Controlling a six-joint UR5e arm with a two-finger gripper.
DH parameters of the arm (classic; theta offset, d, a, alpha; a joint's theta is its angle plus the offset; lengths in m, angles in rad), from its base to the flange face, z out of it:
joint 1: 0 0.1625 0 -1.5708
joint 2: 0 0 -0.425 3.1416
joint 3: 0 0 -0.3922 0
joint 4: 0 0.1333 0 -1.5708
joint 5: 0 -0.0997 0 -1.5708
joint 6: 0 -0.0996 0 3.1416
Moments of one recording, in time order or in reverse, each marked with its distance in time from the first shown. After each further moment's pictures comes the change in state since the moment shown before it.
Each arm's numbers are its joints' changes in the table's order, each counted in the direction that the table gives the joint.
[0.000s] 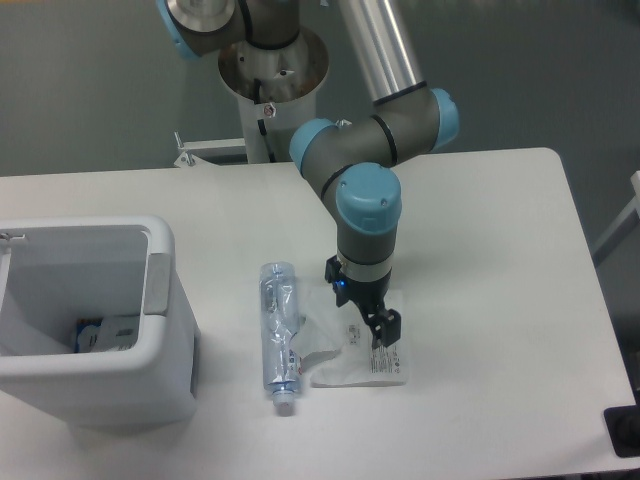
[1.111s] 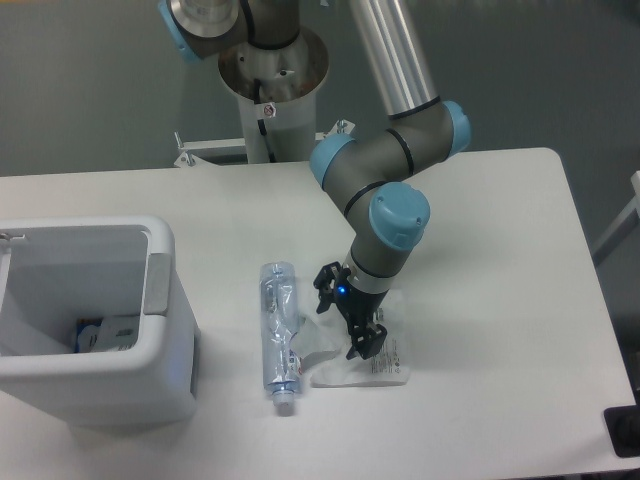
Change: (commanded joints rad) arm 0.008 0.022 -0.021 -0.037 0.083 -0.075
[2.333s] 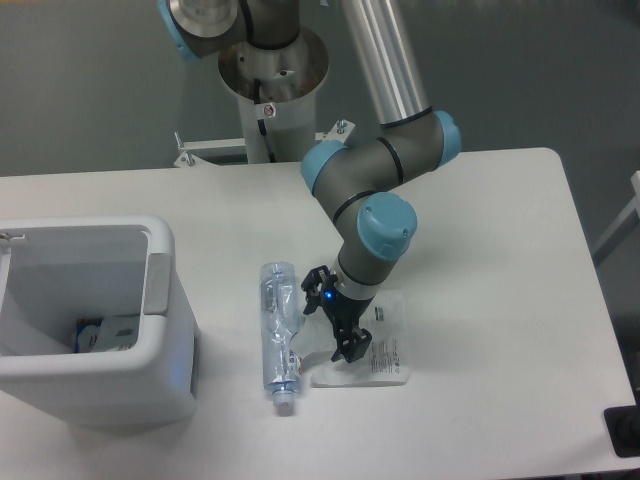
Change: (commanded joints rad) arm -0.015 0.014 -0.009 0.000 -0.011 0.005
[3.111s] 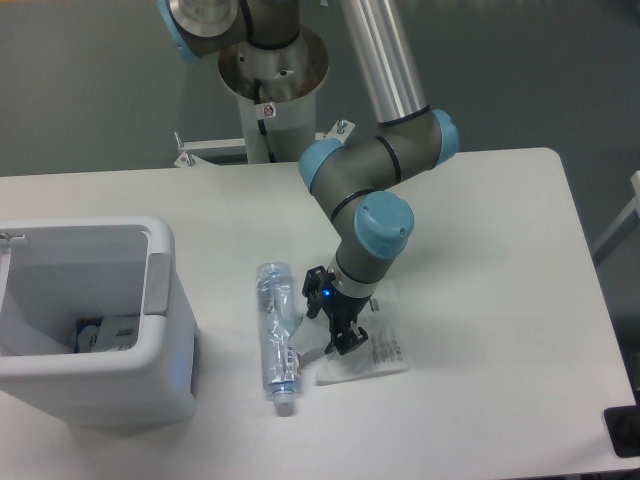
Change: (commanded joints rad) arm 0.003 -0.015 -0.014 -0.034 -0.008 0.024
